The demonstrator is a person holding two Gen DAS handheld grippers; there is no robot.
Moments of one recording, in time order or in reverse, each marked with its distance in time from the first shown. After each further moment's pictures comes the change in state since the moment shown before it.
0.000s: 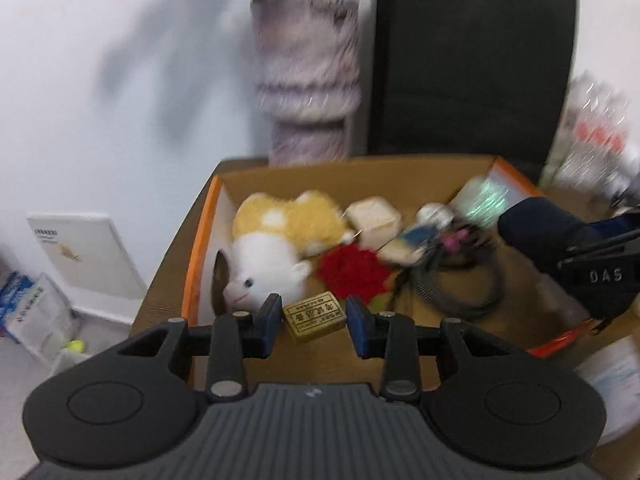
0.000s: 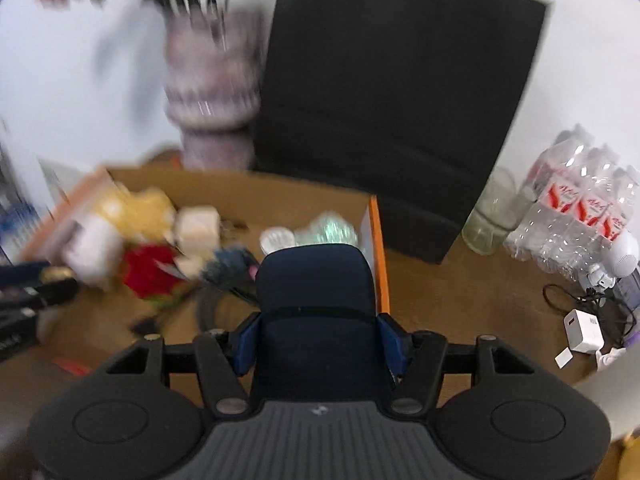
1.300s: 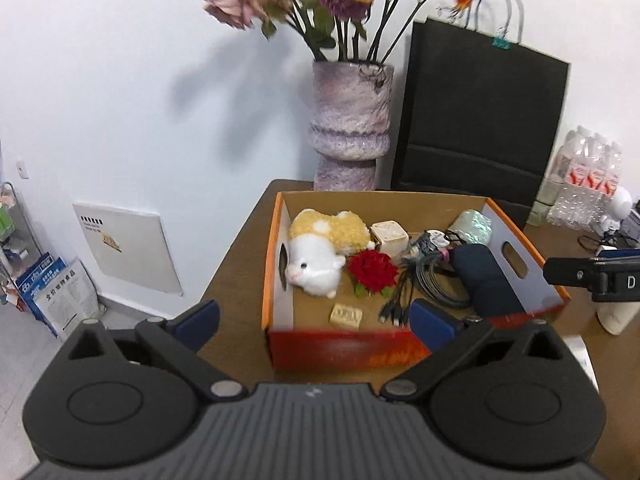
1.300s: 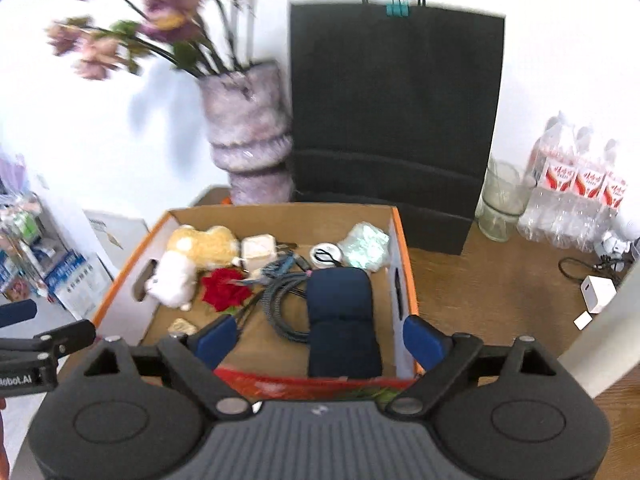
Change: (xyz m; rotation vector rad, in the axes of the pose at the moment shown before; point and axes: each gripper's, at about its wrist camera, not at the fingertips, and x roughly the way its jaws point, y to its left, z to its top) left arm -0.125 0.020 -0.036 -0.120 -0.106 0.046; right arm -0.093 -0.007 -0.036 0.143 -0.144 0.176
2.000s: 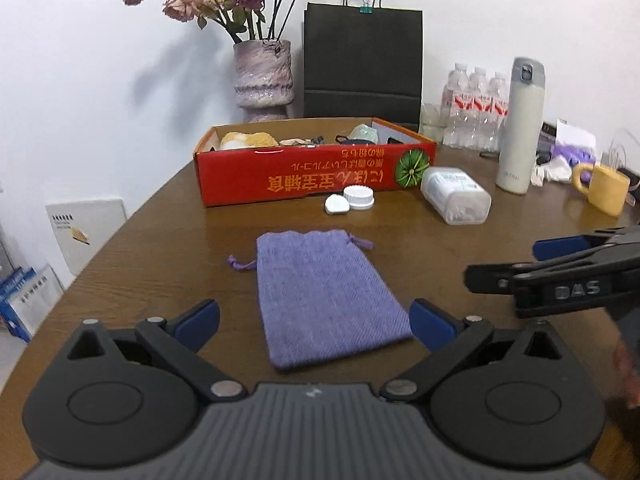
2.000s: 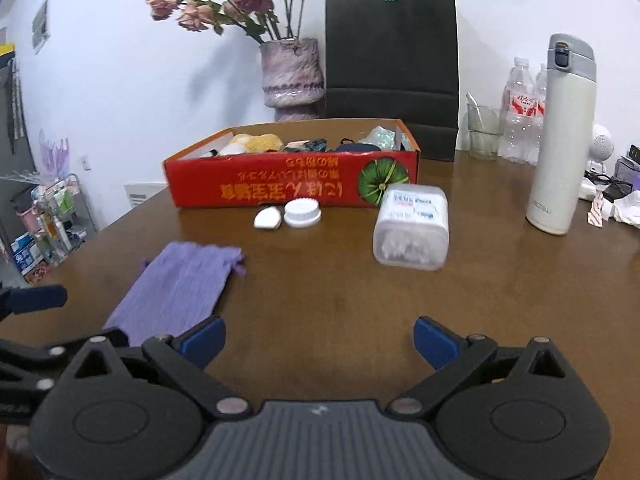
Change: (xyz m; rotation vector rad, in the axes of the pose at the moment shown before) left arm -0.107 -0.050 -0.206 0.140 -0.090 -0.122; right arm -0.087 0.010 -0.235 -0.029 -0.100 0.058
